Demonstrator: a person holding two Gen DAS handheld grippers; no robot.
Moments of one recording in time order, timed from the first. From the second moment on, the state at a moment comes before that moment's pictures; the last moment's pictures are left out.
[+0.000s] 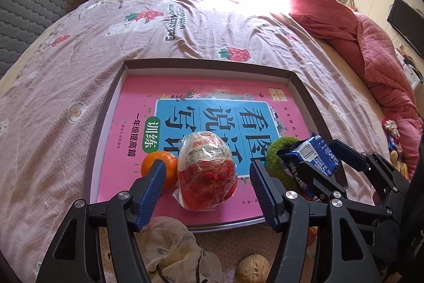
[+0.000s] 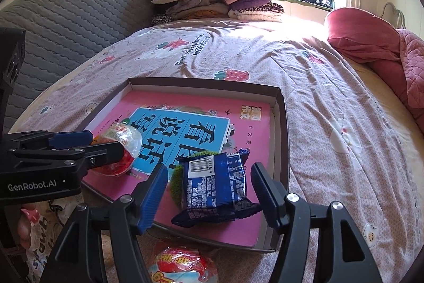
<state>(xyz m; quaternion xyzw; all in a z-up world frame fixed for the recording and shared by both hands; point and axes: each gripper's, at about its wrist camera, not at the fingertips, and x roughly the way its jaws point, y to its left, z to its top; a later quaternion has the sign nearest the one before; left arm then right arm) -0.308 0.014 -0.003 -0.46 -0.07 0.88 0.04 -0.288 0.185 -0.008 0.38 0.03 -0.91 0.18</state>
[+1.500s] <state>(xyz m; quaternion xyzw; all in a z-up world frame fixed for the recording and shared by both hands) -0.188 0.009 0.048 -0.39 -0.07 0.92 0.05 -0.203 0.207 0.059 0.31 -0.02 -0.93 0.20</state>
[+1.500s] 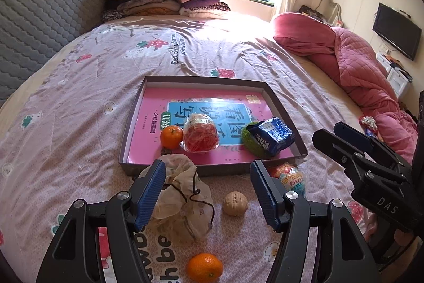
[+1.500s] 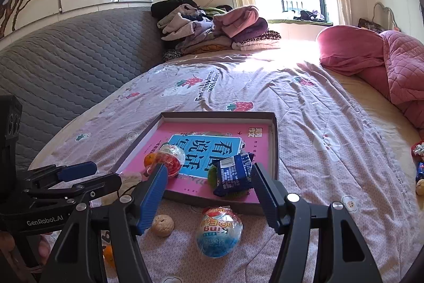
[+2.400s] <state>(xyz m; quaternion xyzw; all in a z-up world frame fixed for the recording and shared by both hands) -0.158 0.010 0.055 -0.37 -0.06 0.93 0.03 -0.184 0.210 0.059 0.31 -0.03 -0.93 0.21</state>
